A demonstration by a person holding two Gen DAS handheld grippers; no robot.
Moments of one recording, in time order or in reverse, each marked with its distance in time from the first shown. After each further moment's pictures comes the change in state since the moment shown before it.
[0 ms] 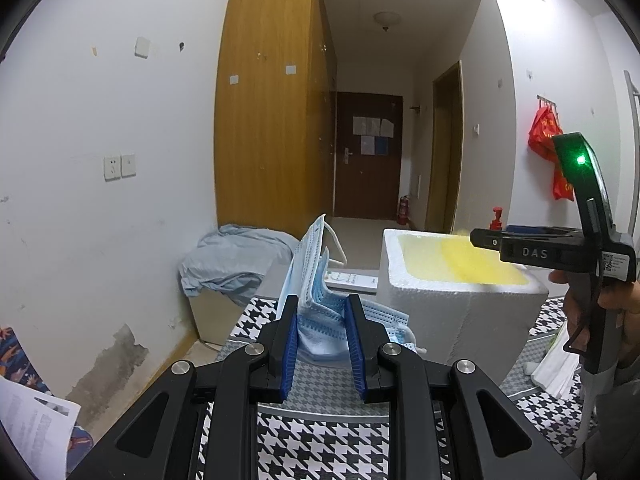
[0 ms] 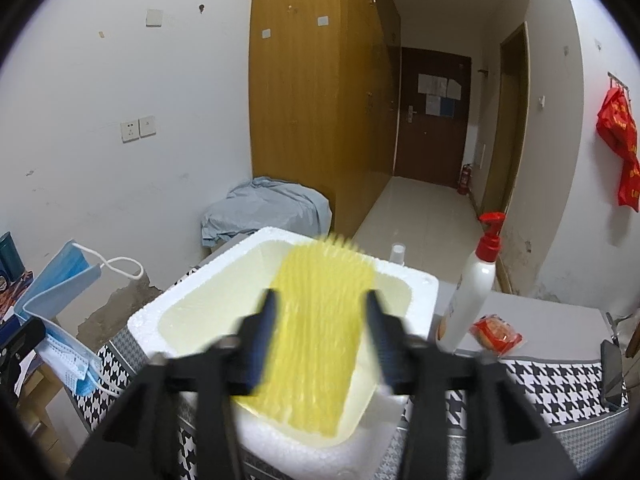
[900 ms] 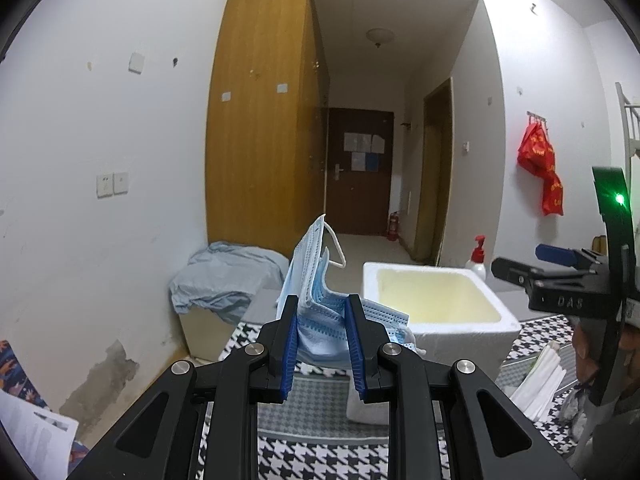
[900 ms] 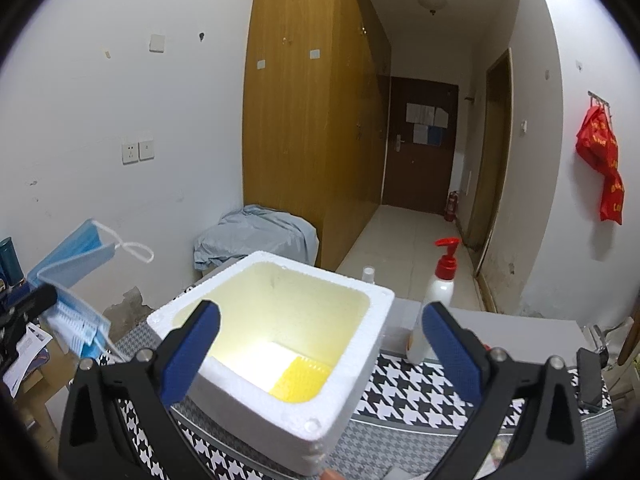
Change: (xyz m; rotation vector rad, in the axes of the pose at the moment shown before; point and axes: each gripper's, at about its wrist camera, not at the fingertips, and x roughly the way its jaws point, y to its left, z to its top) left arm -0.014 -0.009 0.019 -0.002 -0.062 -0.043; right arm -0.050 -0.012 -0.005 -0.013 -0.109 -0.044
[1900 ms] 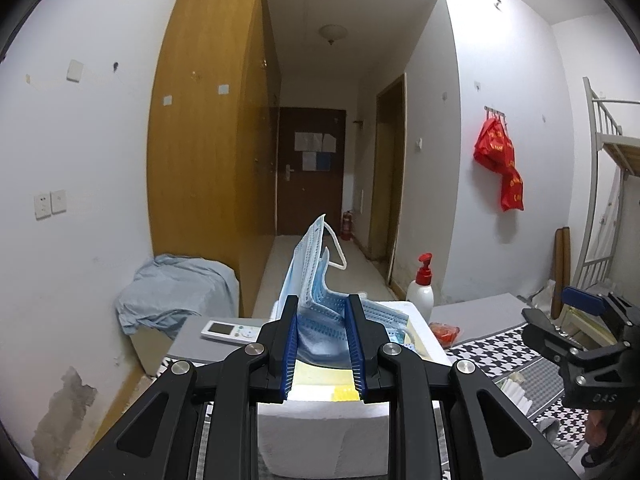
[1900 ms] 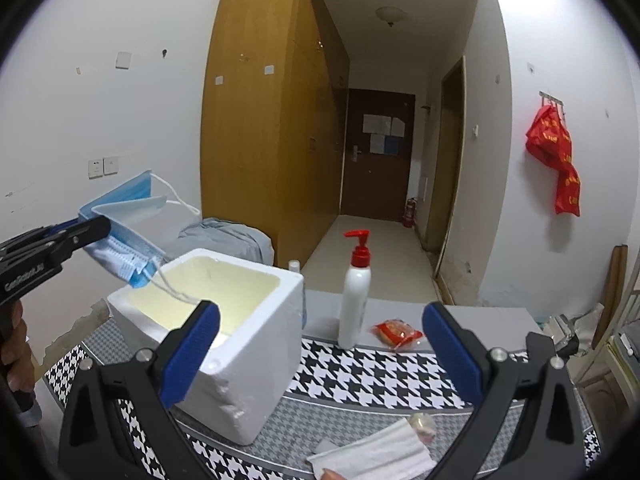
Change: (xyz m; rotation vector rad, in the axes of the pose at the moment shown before) left arm 0.060 -0.064 0.039 0.044 0.014 -0.171; right arm -0.049 -0.054 -0.028 0.048 -0.052 -0.146
